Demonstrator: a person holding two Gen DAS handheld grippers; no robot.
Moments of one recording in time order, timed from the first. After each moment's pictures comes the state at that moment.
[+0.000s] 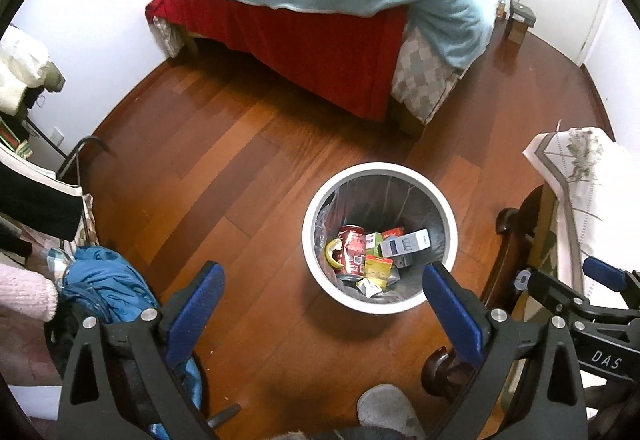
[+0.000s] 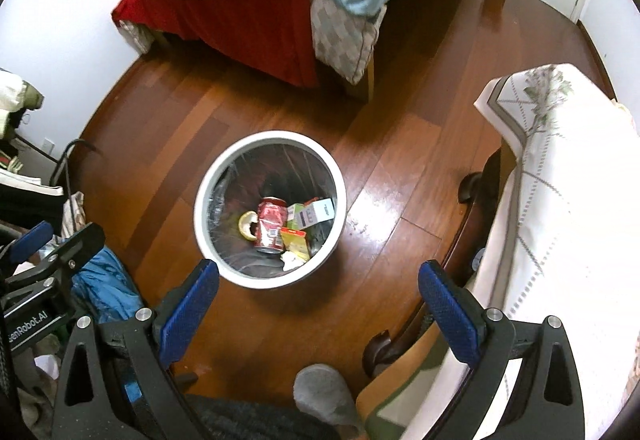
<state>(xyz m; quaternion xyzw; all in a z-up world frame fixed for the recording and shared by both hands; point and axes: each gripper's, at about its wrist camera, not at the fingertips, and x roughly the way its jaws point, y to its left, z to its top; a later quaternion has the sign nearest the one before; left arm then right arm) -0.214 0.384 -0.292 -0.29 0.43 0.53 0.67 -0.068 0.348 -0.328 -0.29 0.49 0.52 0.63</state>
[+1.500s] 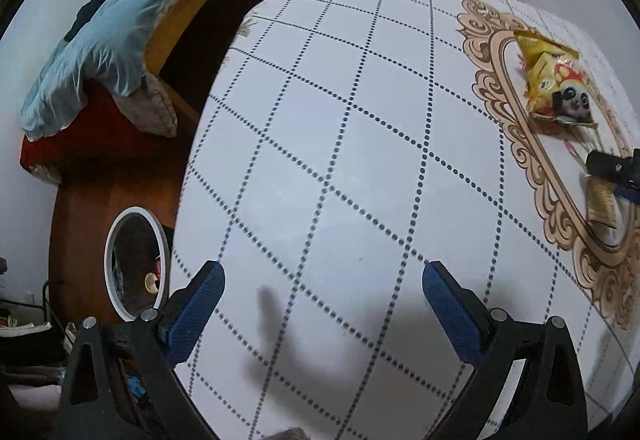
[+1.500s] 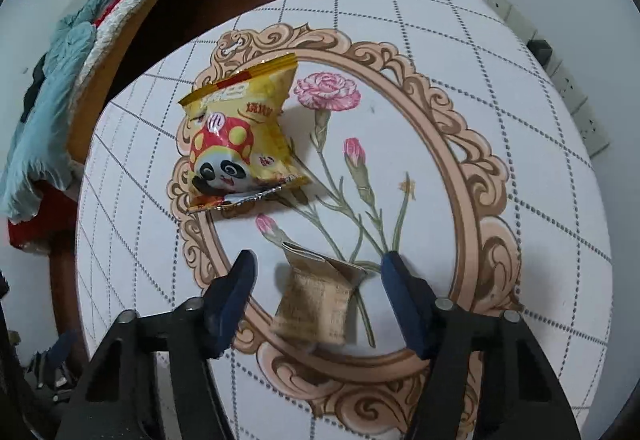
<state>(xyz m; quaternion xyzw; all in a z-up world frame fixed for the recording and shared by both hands) 0.190 0.171 -0.349 -0.14 0.58 0.33 0.73 0.357 0.012 -0.351 -0.07 0.59 0.26 0.76</state>
